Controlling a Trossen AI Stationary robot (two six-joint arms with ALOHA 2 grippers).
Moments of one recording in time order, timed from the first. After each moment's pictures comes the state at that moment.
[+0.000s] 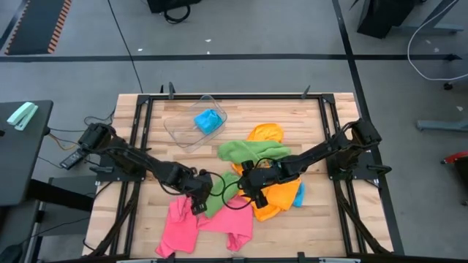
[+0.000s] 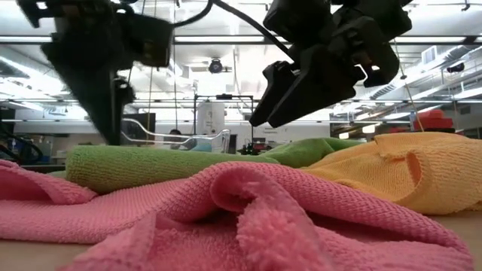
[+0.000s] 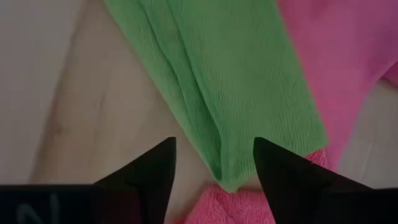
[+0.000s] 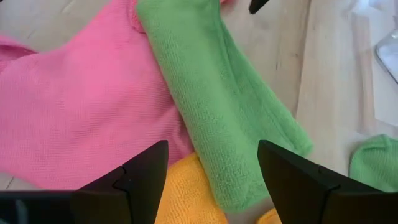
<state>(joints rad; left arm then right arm) -0.39 1.59 0.98 -0.55 -0.06 -0.70 0.28 1.75 0.99 -0.01 0.09 -0.13</state>
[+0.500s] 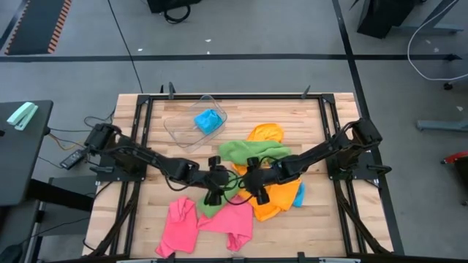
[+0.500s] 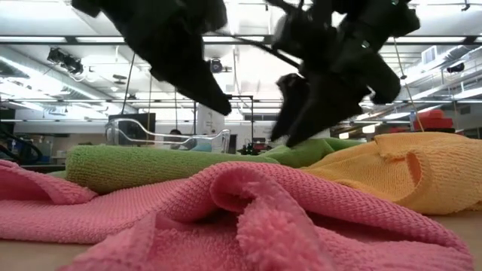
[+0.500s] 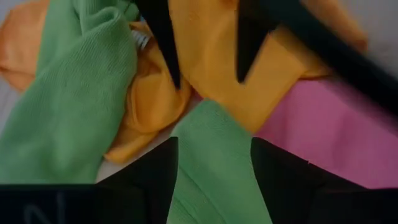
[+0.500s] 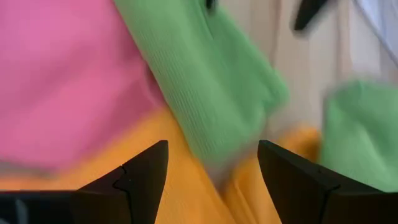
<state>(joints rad) -0.30 1.67 0.98 -0.08 -0.32 -0.17 0.28 1.73 0.99 -0.20 0.23 -0.06</state>
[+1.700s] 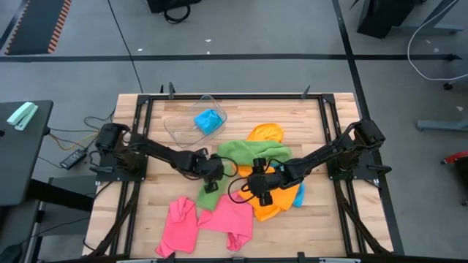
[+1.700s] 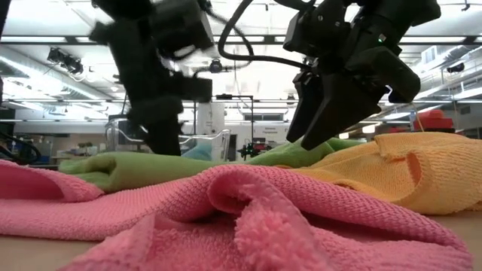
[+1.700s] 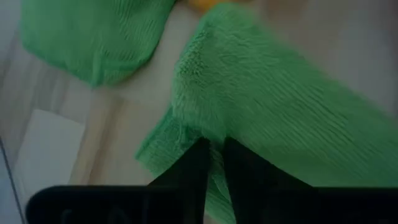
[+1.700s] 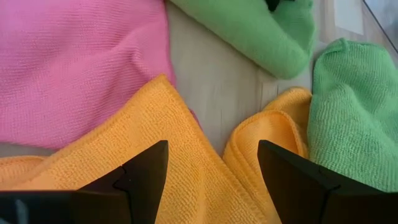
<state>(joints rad) -0.19 1.73 0.97 -0.44 -0.28 -0.41 0.33 1.72 0.99 -0.26 0.32 0.05</state>
